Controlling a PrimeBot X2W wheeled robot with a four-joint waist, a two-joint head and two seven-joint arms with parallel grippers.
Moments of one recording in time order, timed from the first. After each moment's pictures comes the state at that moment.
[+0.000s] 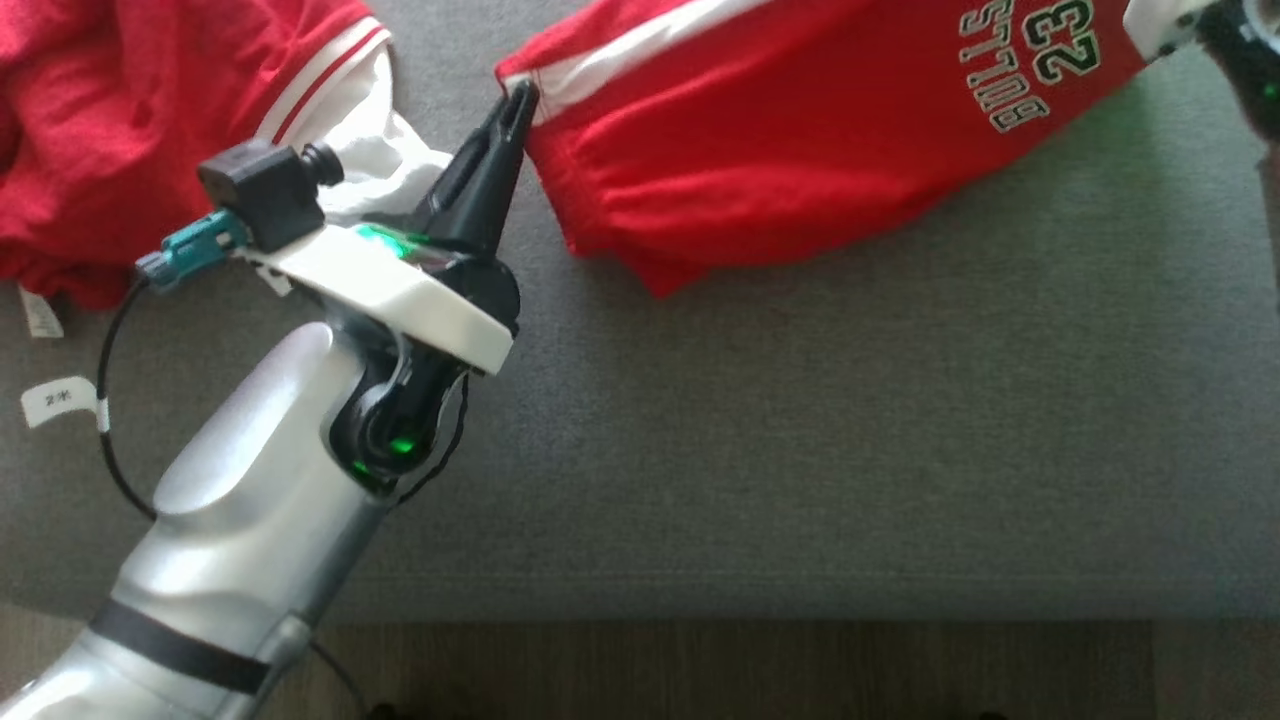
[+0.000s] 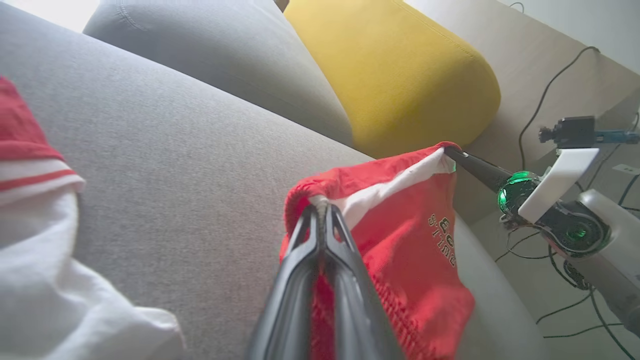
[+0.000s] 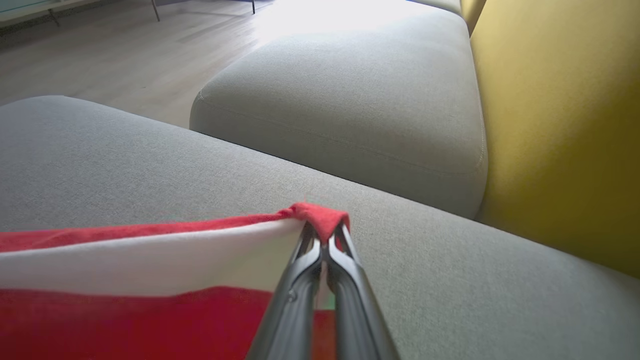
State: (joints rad) left arm -0.69 0.28 -0.71 0.28 -1.03 -0.12 -0.26; right arm -1.11 -0.33 0.21 0.66 0.26 0.13 0.13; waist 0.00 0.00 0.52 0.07
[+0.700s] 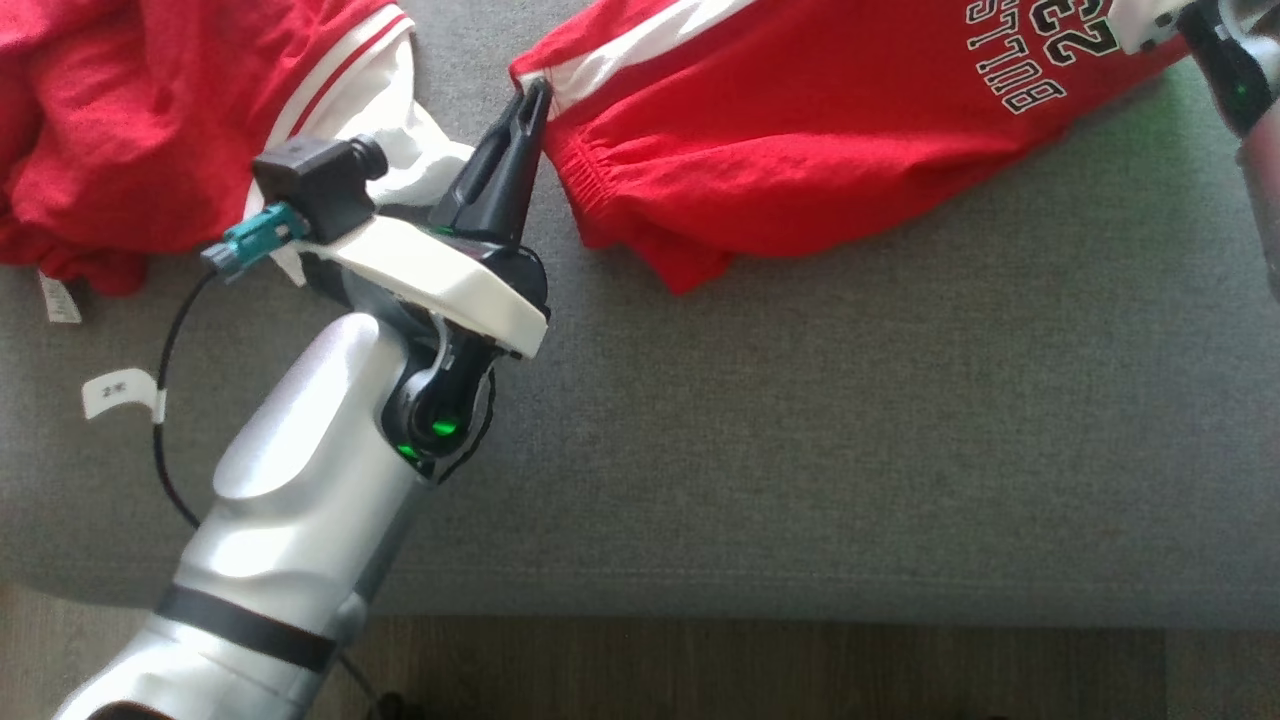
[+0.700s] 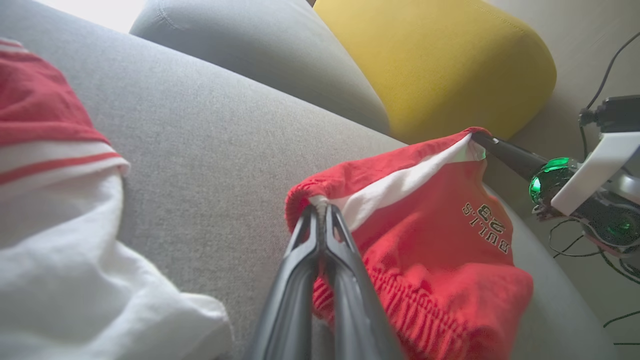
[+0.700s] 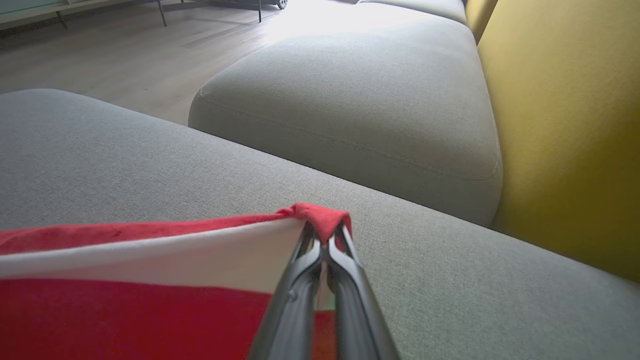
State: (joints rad) left arm -0.71 0.16 -0.63 0.44 -0.85 -0.12 -0.26; right arm -1.26 -0.31 0.35 1.02 0.26 0.13 -0.15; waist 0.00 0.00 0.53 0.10
